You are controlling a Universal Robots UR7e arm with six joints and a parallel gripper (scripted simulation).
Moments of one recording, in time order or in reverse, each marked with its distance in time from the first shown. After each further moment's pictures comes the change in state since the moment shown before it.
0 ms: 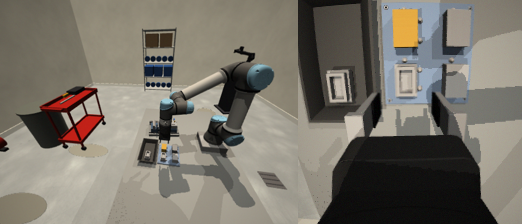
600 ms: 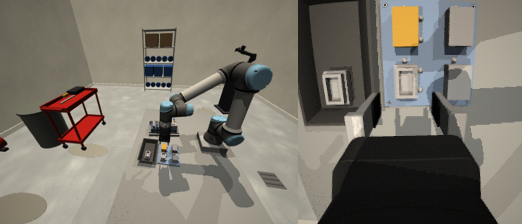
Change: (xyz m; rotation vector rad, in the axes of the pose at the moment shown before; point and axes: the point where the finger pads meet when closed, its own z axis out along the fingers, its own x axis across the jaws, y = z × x) arm 0.000 0.000 0.016 0.000 0.000 0.000
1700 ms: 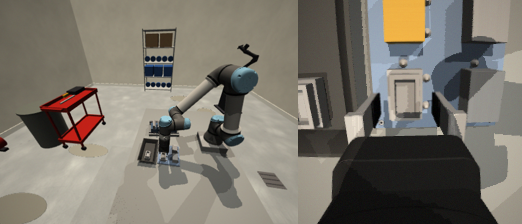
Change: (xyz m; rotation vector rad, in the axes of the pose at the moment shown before) arm 0.001 0.000 0.103 0.000 0.002 0.000
